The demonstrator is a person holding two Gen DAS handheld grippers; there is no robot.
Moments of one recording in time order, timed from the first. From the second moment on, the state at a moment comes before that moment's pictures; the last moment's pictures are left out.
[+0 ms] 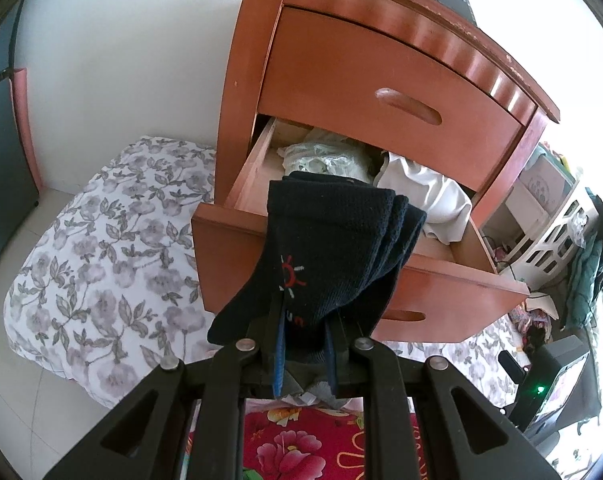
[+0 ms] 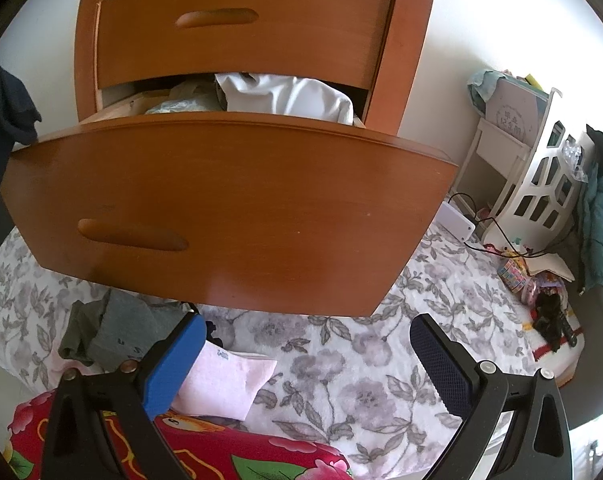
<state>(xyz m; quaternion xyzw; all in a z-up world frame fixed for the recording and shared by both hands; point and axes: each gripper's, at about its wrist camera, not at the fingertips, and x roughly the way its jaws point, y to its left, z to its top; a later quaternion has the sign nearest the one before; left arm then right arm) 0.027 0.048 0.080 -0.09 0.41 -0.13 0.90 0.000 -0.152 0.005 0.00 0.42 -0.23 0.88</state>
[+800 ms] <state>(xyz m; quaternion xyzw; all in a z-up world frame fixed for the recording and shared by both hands) 0.020 0.014 0.066 -0.05 0.45 -0.19 0.87 0.000 -0.152 0.005 0.00 0.42 -0.23 0.88</state>
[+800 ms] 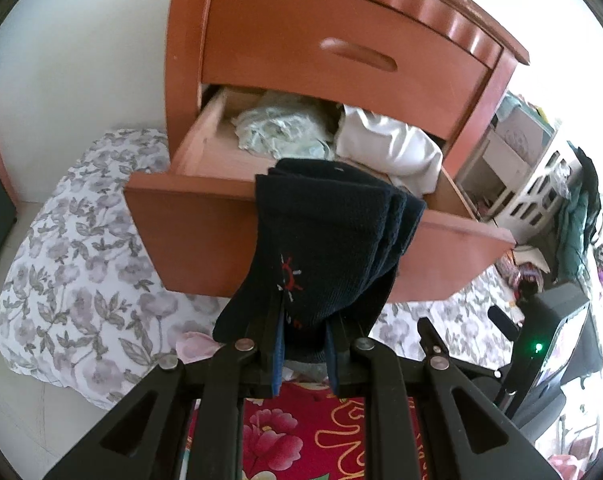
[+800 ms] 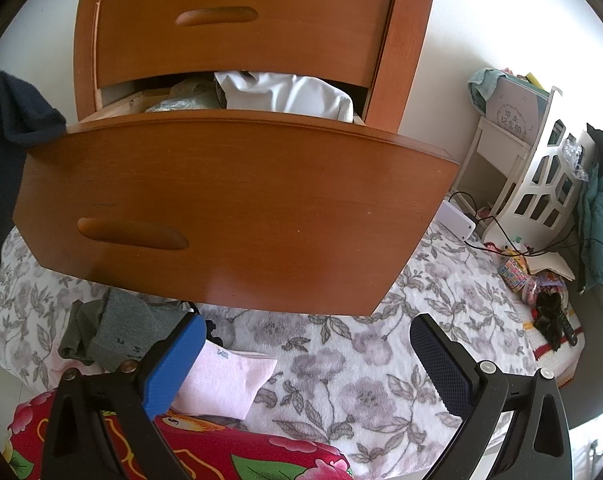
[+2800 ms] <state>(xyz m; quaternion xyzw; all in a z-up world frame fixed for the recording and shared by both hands) 0.028 -0.029 -0.020 0.01 0.59 -0.22 0.78 -0.001 -0.153 0.004 0.00 0.42 -0.23 0.88</state>
